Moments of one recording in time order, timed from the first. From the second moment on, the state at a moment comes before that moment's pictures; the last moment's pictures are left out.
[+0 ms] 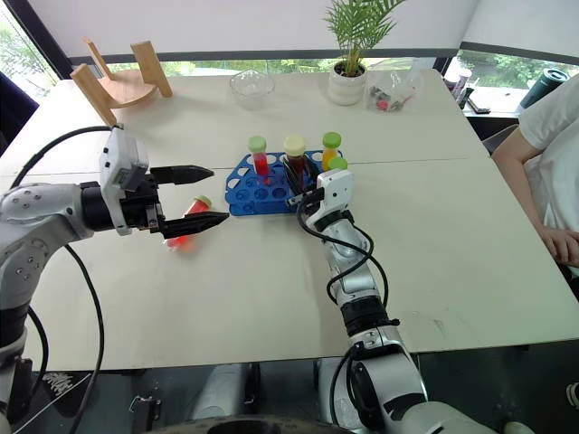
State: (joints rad) left arm -0.44 0.84 0.13 -0.42 -0.70 0.75 -0.91; right arm -0.51 0.01 0.05 0.42 0.09 -0.38 0.32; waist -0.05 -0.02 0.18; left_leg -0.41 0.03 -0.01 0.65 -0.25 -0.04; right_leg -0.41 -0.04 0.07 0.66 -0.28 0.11
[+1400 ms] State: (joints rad) left arm -0.89 0.89 -0.36 0.20 -0.29 1.06 -0.91; right arm -0.57 -0.93 0.03 -0.39 0.72 0.70 1.21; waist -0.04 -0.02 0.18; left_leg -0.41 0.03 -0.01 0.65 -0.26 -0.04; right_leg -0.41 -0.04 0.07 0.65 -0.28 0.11
